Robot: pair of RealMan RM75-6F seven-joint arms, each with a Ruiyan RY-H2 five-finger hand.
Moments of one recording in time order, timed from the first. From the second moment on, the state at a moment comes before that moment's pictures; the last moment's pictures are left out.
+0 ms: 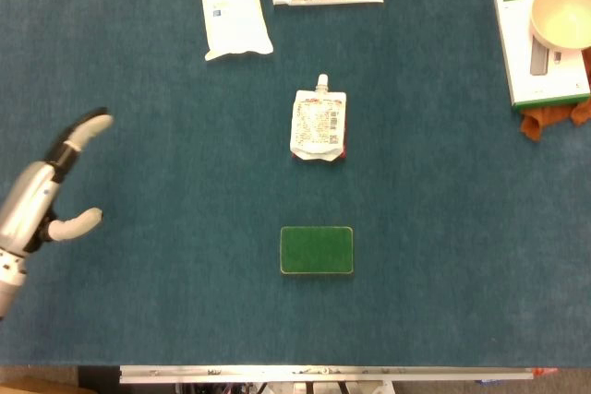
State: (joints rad) left arm -0.28 -1.24 0.09 -1.47 1.76 1.45 -0.88; right arm 0.09 -1.22 0.09 -1.49 -1.51 1.52 -0.16
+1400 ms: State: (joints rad) left arm -0.65 -1.34 0.28 -1.31 2.00 1.63 -2.17; right arm 0.09 -1.21 0.09 -1.50 -1.51 1.53 -0.15
